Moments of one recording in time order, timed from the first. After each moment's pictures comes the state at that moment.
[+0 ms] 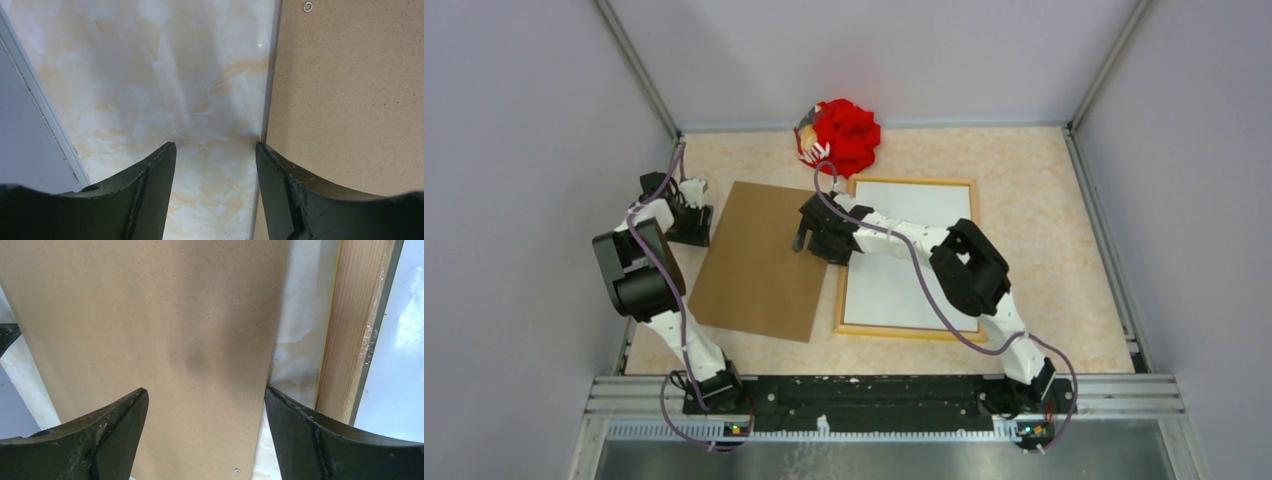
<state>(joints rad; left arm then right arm) 0.38 1.87 1.21 -0.45 0.20 0.50 0.94 2.23 1.75 -0.48 0.15 1.11</state>
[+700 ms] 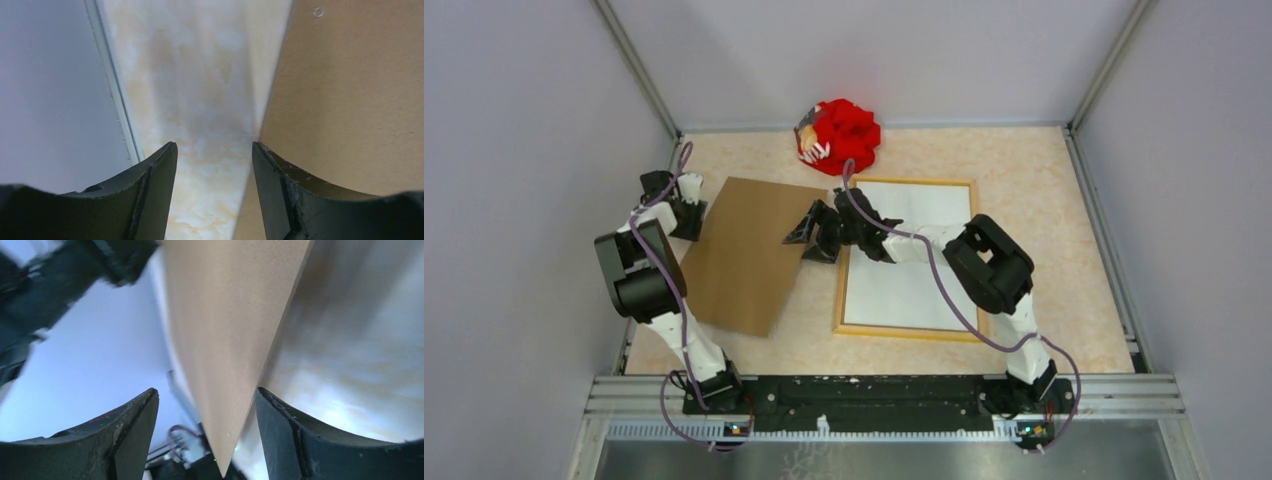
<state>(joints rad) 0.36 1.85 1.17 -0.29 0.06 0.54 0.85 2.11 1.38 0.16 -0.31 1.25</state>
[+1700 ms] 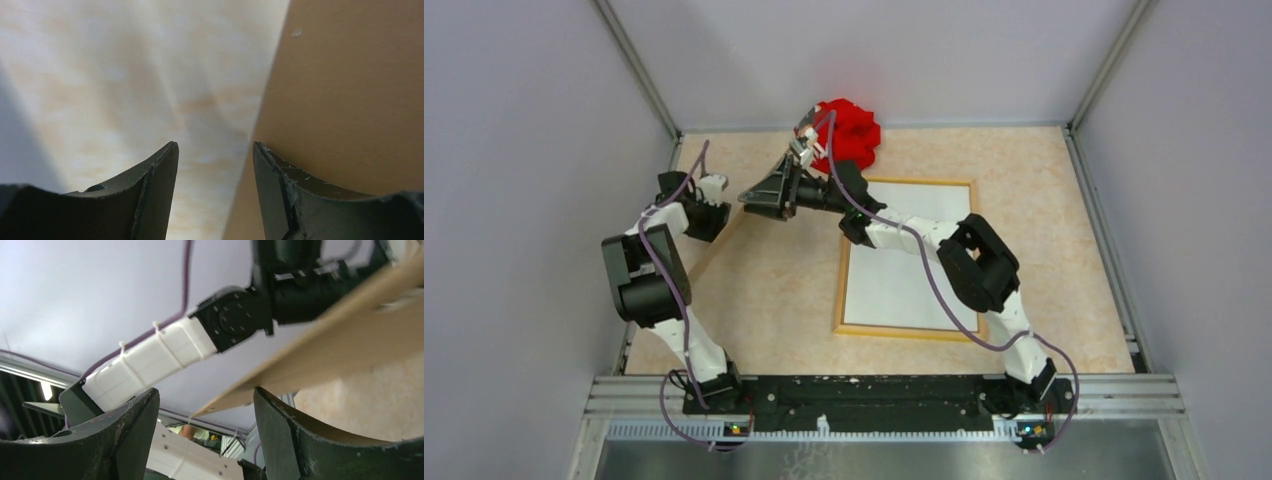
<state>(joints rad) 0.31 1.80 1.15 -0.31 0.23 0.54 0.88 2.19 1.65 0.77 -0.58 1.38</state>
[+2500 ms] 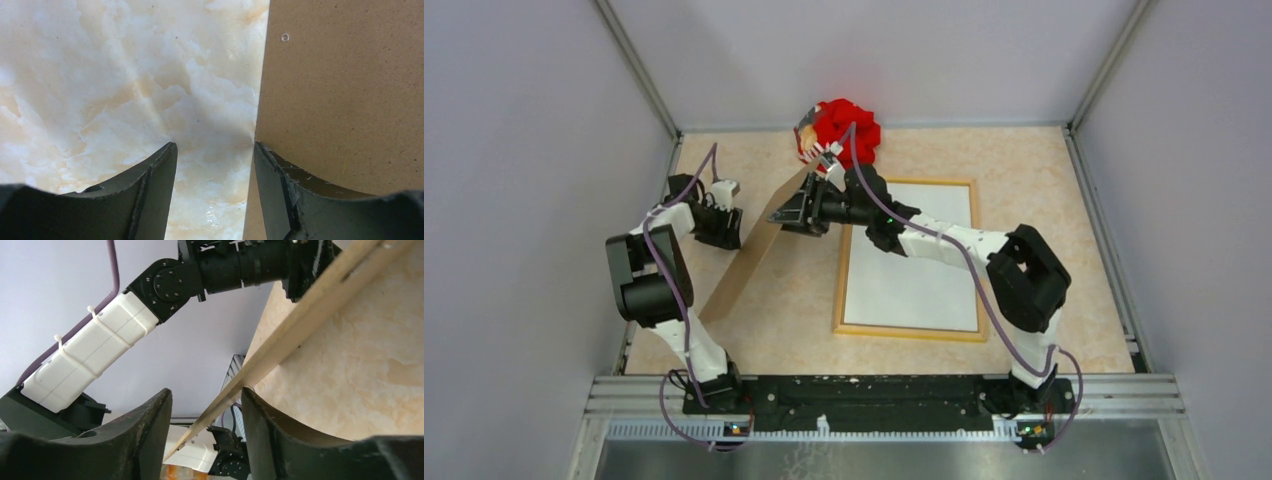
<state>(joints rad) 0.25 1.79 1.11 -0.45 0.35 0.50 0.87 1.91 1.41 0.38 -0.46 1.19</state>
